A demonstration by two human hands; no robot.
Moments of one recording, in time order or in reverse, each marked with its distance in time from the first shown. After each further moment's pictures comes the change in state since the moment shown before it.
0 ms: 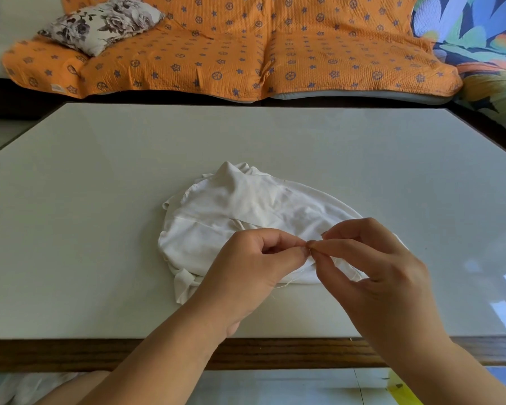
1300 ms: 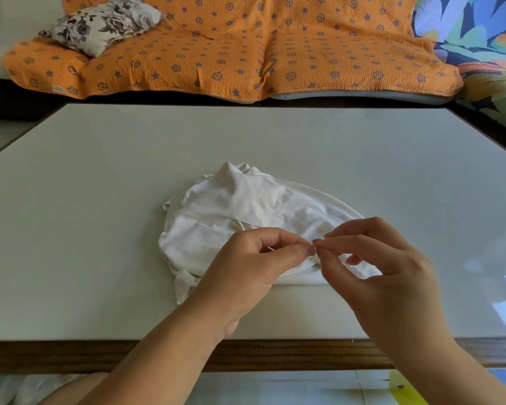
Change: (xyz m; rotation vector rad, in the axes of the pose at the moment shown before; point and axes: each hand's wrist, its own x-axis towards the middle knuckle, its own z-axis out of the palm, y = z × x) left_hand 0.003 -0.005 -0.004 -0.084 -0.029 0.000; right_hand 0.001 -0.003 -0.002 0.178 -0.013 0.152
